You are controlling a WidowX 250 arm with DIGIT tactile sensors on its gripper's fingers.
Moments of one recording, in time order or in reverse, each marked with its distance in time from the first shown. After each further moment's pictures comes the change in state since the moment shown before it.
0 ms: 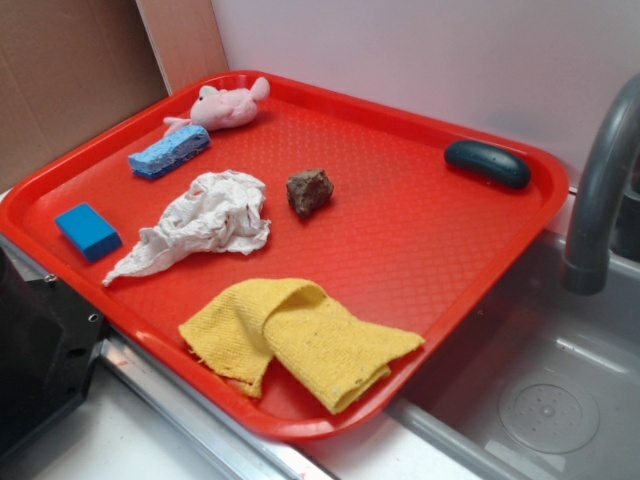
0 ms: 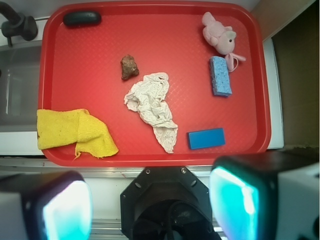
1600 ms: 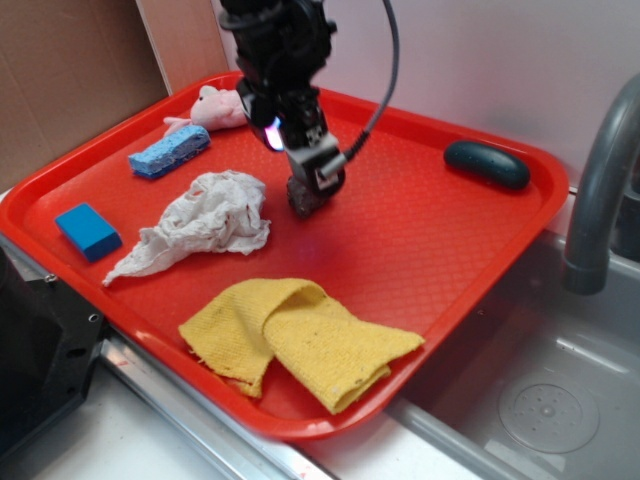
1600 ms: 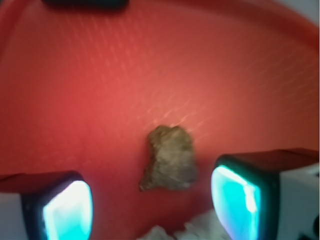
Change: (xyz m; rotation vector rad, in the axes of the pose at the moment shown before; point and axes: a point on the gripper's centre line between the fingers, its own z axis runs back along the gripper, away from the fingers) arm 0.108 -0.029 -0.203 -0.055 -0.002 -0.257
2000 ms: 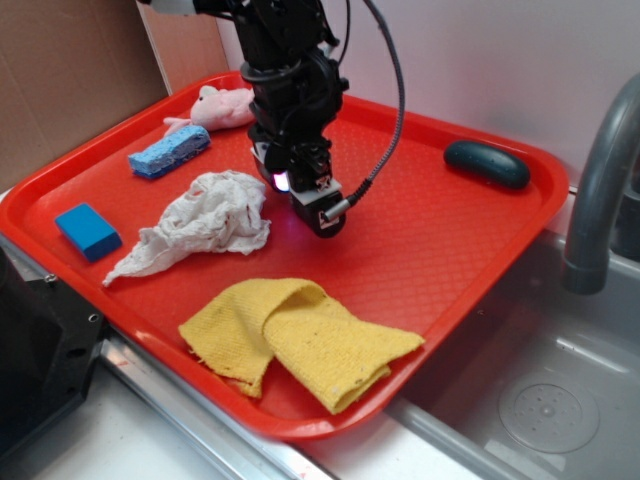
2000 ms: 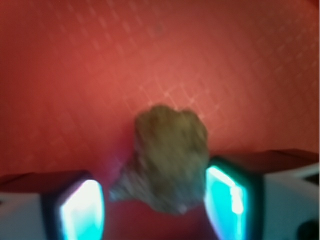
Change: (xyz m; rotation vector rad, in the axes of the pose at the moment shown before) arm -0.006 0.004 -0.026 0.022 0.082 0.006
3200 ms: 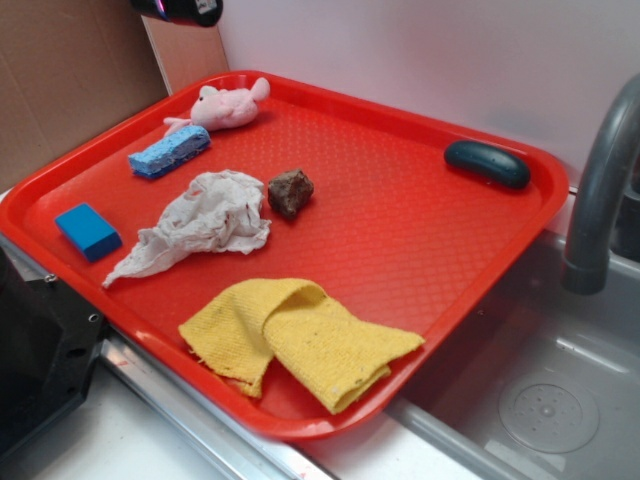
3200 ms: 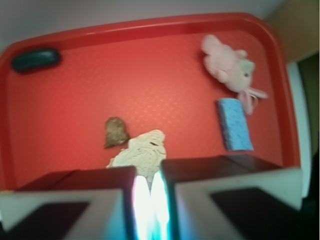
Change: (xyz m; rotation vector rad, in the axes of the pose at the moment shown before) arm -0.029 0.043 0.149 -0.002 -0.056 0.335
